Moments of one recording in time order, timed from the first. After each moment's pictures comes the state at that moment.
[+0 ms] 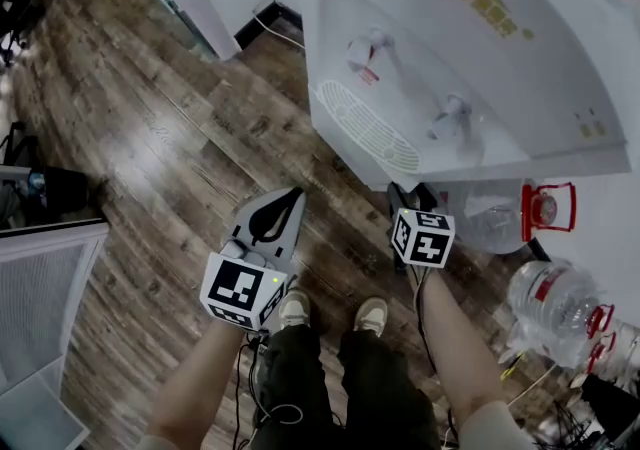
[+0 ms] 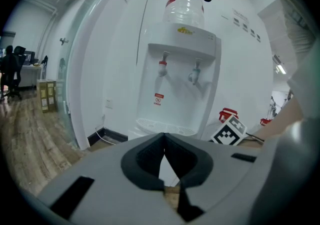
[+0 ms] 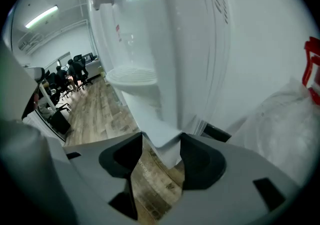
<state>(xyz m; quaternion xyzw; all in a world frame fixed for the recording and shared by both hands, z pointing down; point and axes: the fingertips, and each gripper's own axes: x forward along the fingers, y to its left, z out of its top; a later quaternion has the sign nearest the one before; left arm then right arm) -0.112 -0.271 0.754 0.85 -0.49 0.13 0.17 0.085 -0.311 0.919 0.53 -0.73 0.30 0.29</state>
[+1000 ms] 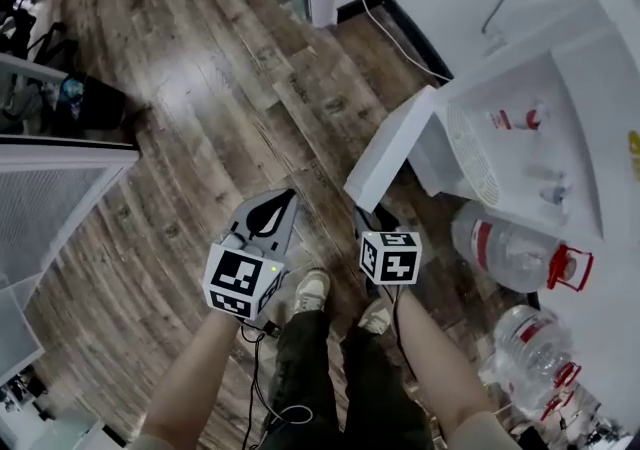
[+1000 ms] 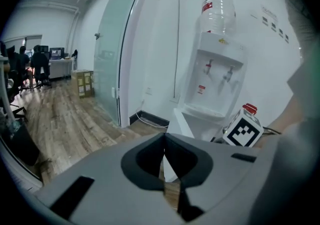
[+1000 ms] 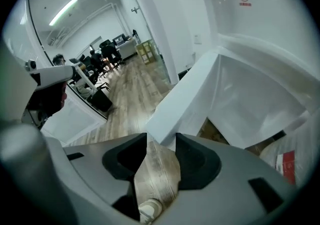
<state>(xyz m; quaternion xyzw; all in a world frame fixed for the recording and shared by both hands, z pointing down) -0.296 -0.198 0.774 0.75 -0.59 0.17 0.25 -0.159 -0.211 0.921 0.33 -0.80 0.35 0.37</state>
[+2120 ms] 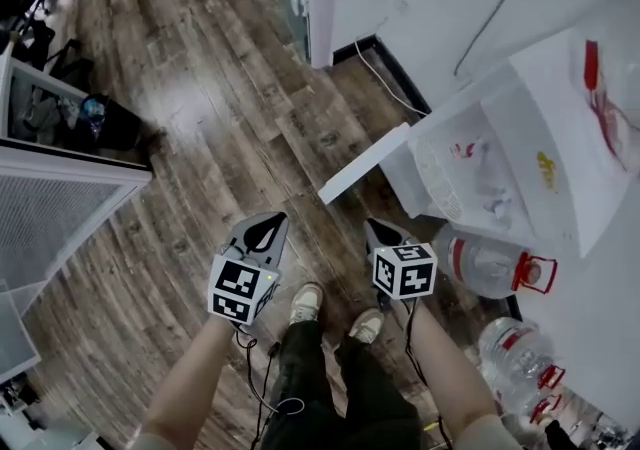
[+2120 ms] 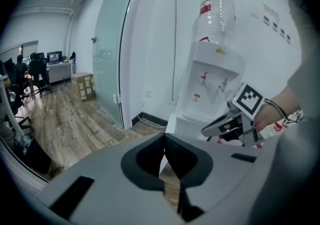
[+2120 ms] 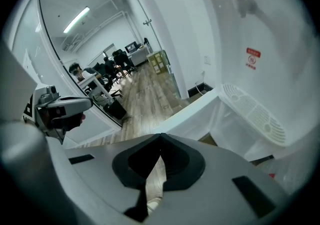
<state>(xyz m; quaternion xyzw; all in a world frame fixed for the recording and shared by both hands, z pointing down) -0.307 -0.184 0.696 0.74 -0.58 0.21 0.26 -0.157 -0.234 0.778 0.28 -0.83 0.34 0.34</state>
